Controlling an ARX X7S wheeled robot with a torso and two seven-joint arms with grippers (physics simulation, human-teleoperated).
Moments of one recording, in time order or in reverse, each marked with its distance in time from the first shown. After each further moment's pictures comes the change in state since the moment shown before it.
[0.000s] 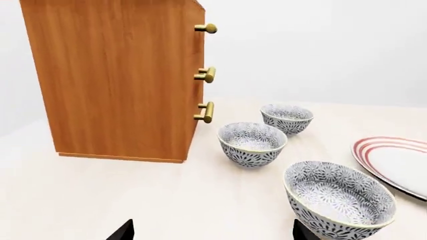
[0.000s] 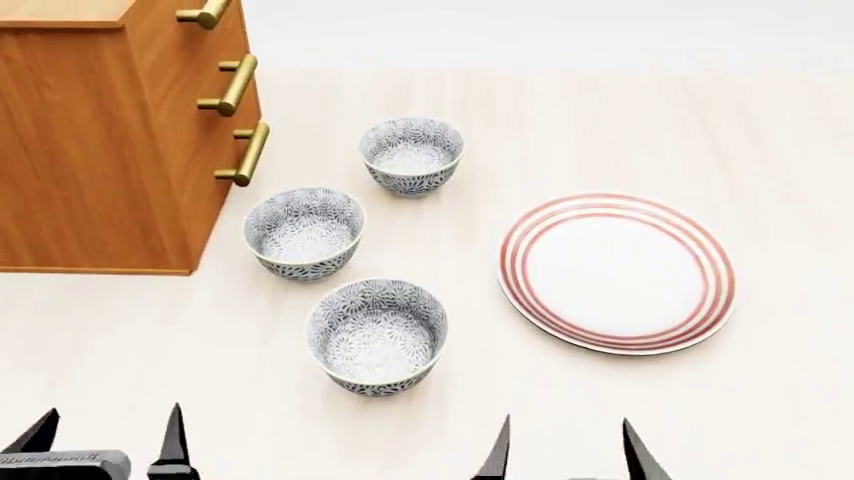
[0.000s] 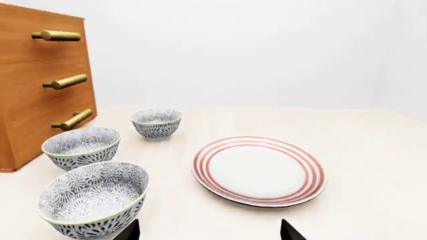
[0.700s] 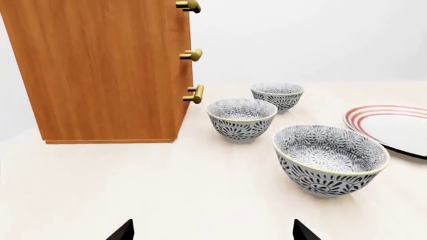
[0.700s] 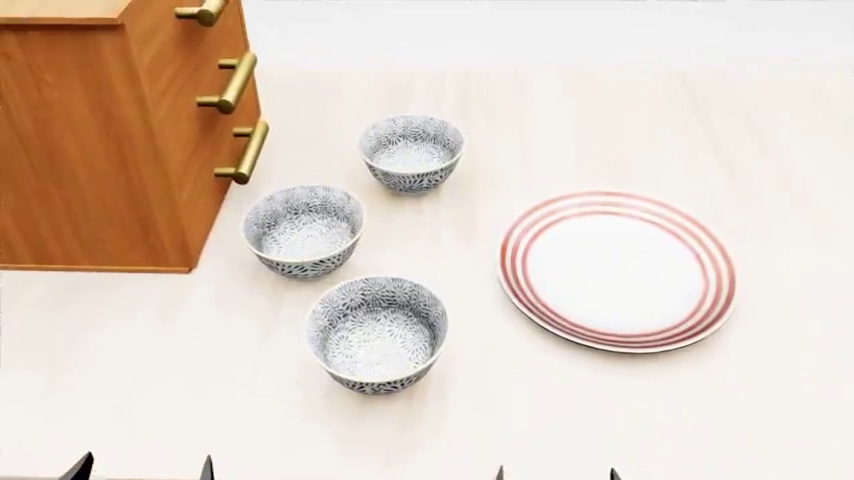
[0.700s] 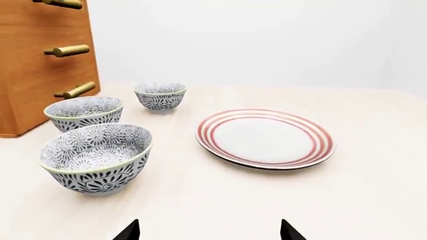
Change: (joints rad) left arm 0.050 0.056 0.020 -0.237 0.130 0.264 0.066; right arm -0.043 -0.039 0.021 0.219 -0.045 -0.210 -0.066
